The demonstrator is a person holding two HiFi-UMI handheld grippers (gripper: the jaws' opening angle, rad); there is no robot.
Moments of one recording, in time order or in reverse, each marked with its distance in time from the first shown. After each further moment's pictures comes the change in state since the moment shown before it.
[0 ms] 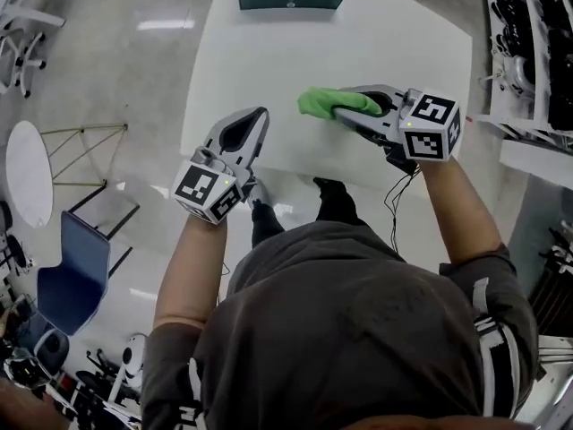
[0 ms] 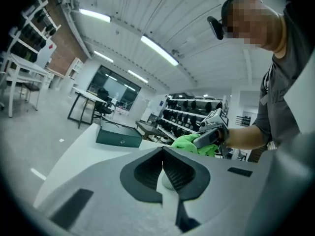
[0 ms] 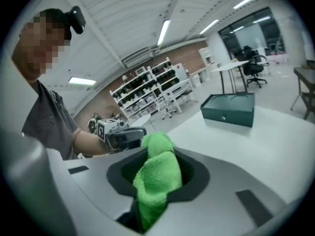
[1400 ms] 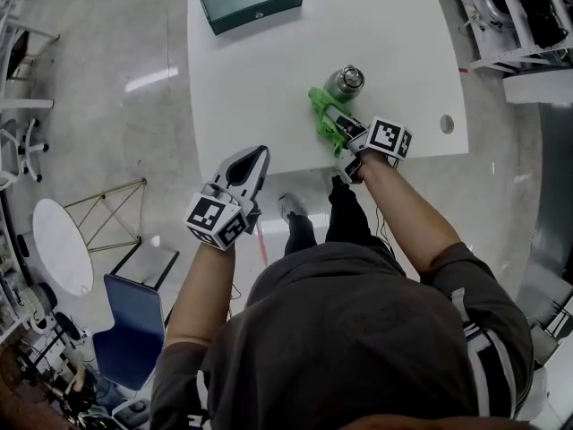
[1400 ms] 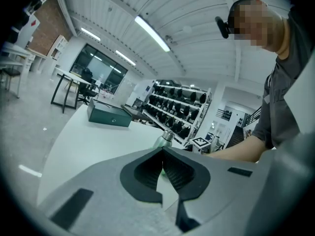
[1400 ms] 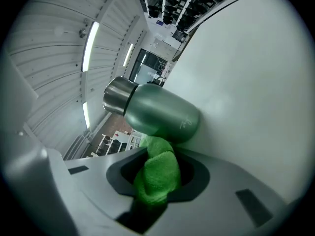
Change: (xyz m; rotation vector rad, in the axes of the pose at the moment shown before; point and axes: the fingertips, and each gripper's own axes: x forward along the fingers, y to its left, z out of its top) left arm -0.052 -0.005 -0.054 -0.005 0.195 -0.225; right arm 0.040 -0.069 -0.143 1.007 -0.758 -0.414
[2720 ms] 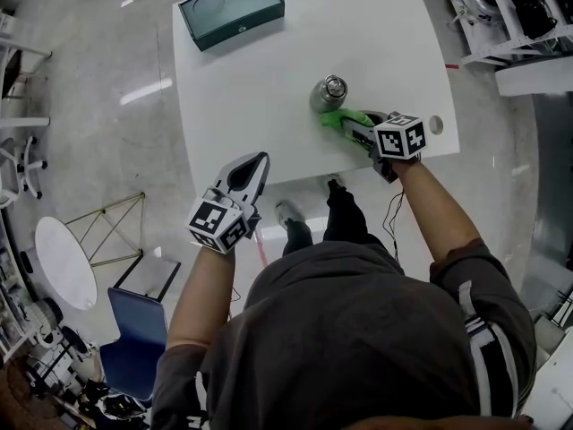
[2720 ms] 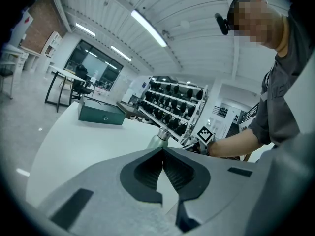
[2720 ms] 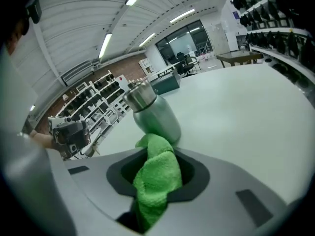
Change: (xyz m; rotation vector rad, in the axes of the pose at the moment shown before) left arm 0.031 -0.013 0.002 0.019 0.043 -0.041; right arm -0.053 -0.023 0.036 -0.698 0.385 -0.155
